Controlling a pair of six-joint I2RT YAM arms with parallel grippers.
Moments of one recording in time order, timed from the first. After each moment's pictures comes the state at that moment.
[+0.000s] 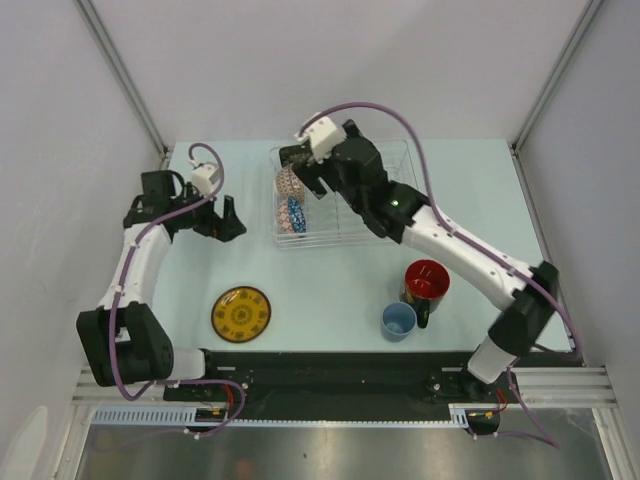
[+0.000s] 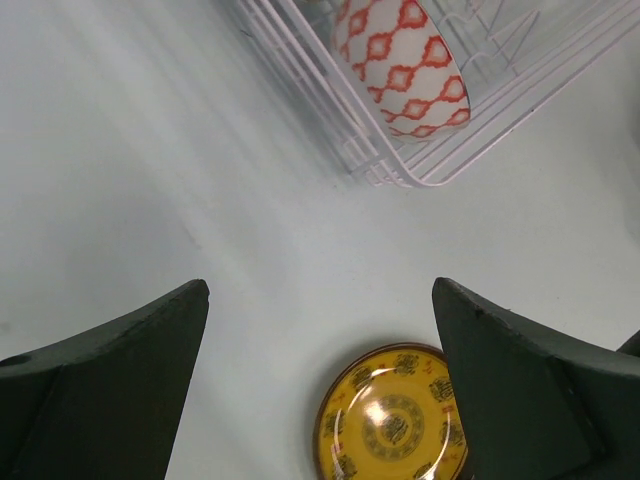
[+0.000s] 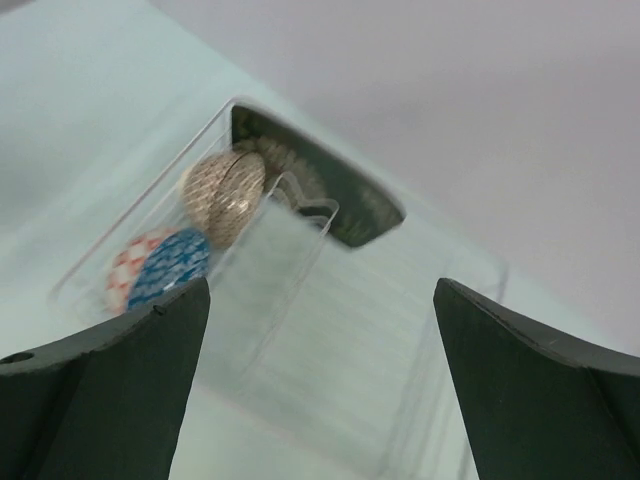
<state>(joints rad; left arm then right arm) 0.12 1.35 1.09 -0.59 0.67 0.33 0.84 1.68 1.70 -0.21 0.40 -0.39</state>
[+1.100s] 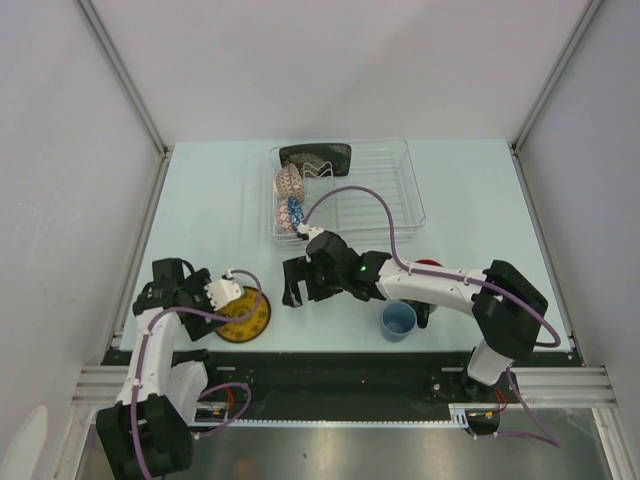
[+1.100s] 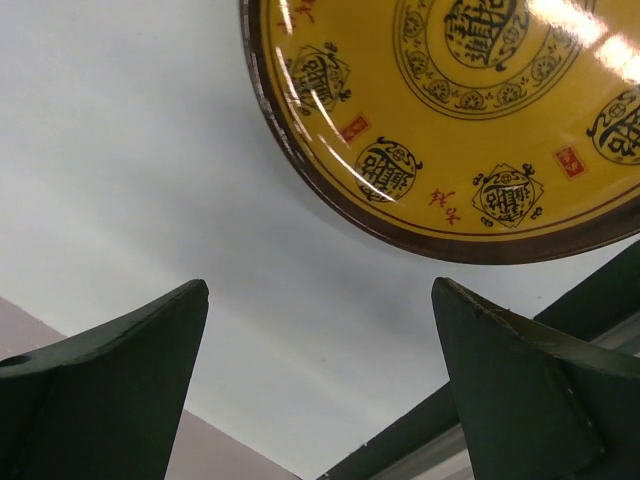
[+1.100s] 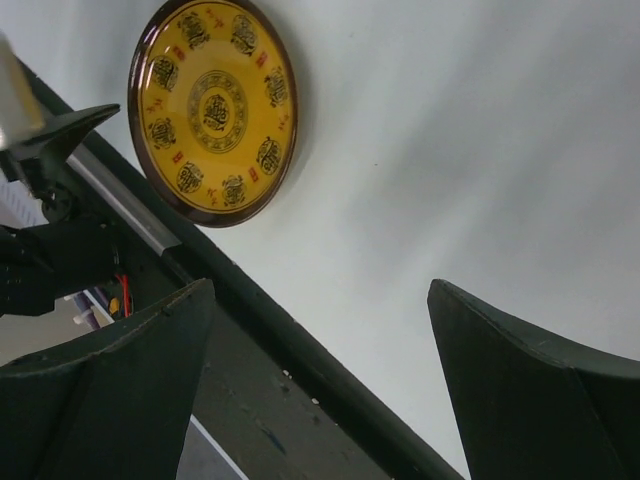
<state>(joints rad) 0.23 0.84 0.50 -0.85 0.25 1.27 1.04 1.66 1.14 -0.24 -0.07 0.66</state>
